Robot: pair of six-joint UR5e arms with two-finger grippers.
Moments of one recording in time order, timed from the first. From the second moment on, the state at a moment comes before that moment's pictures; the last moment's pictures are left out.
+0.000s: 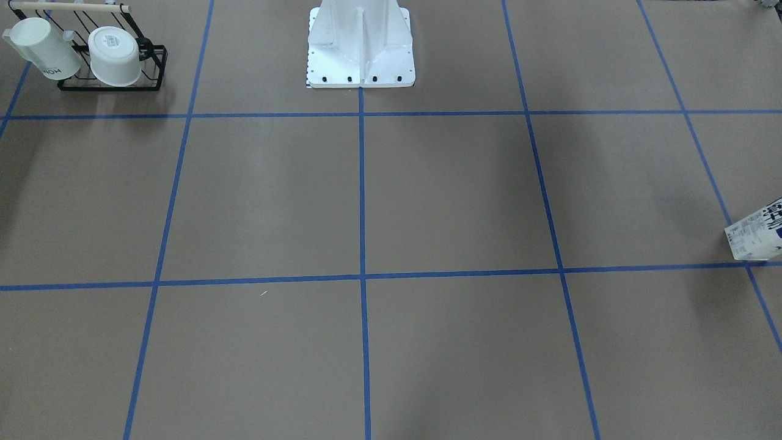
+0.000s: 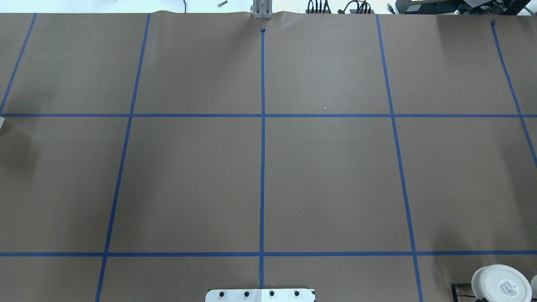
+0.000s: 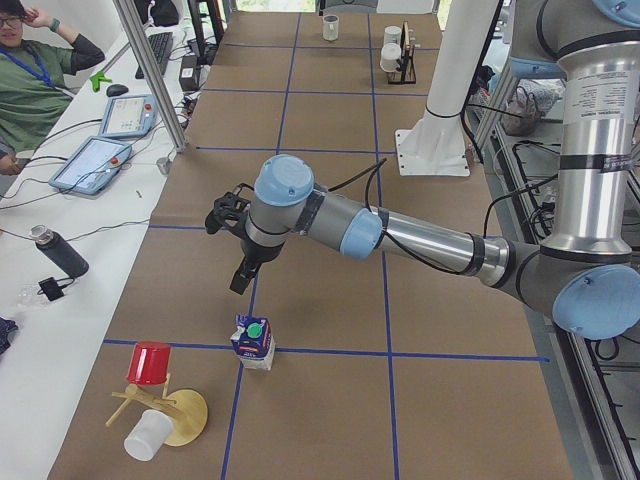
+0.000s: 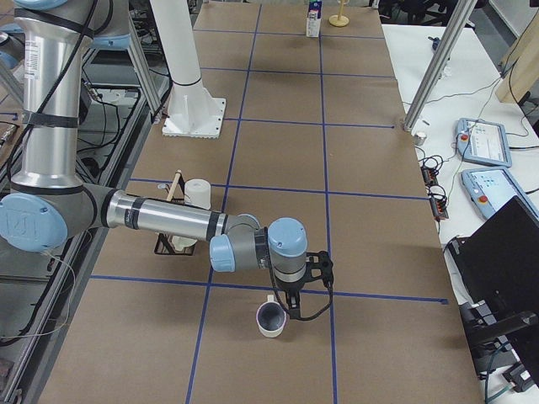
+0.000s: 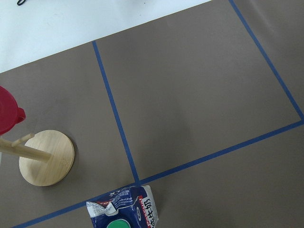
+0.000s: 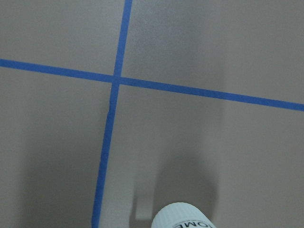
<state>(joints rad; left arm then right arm) -1.64 -1.55 -1.85 -1.75 -2.38 0.09 1.52 -1.71 1.55 -1.23 2.25 0.04</state>
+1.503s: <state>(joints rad) -1.64 -1.50 -1.84 -1.81 -2.38 0.09 1.35 -1.90 1.56 -0.93 2.20 -0.19</state>
